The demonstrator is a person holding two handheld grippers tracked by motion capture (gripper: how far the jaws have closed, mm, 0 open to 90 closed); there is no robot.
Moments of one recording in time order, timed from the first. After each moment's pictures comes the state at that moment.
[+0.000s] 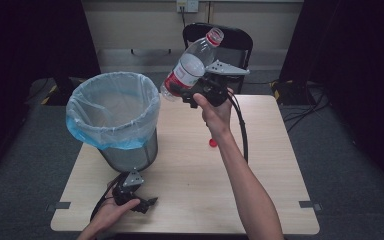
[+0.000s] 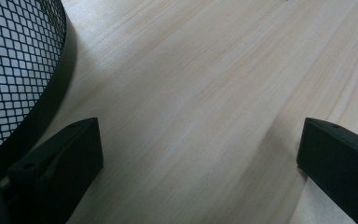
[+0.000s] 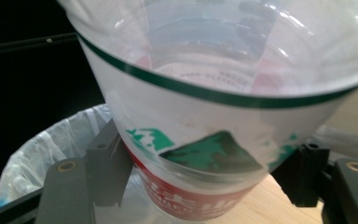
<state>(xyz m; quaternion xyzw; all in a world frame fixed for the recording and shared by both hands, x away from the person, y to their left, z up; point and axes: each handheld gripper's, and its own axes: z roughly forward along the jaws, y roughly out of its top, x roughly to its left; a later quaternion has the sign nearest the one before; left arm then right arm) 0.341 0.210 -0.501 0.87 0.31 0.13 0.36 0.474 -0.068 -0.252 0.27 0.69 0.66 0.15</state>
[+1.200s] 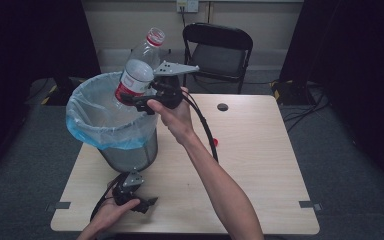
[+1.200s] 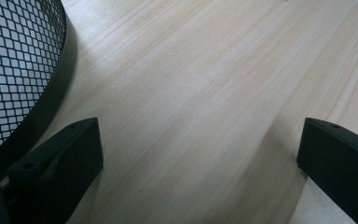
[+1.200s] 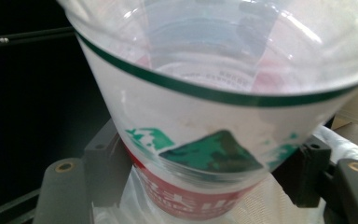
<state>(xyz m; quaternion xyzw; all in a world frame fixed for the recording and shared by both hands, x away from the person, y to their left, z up) 0.342 0.210 -0.501 0.87 0.31 0.13 0.36 0.460 0.033 -0.244 0.18 0.72 0.66 0.07</state>
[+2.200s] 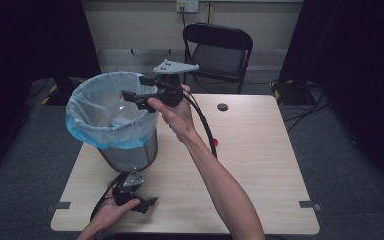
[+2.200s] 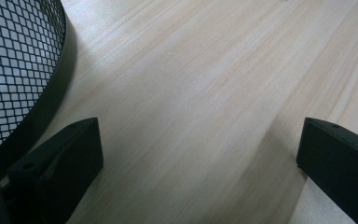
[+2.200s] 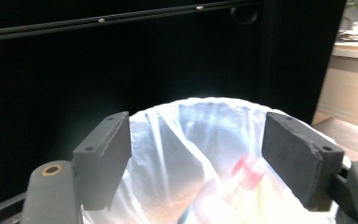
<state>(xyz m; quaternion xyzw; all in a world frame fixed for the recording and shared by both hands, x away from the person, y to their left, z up) 0.342 0.210 -0.501 0.87 0.31 0.13 0.36 0.467 0.031 -0.246 0.20 0.73 0.65 0.10</state>
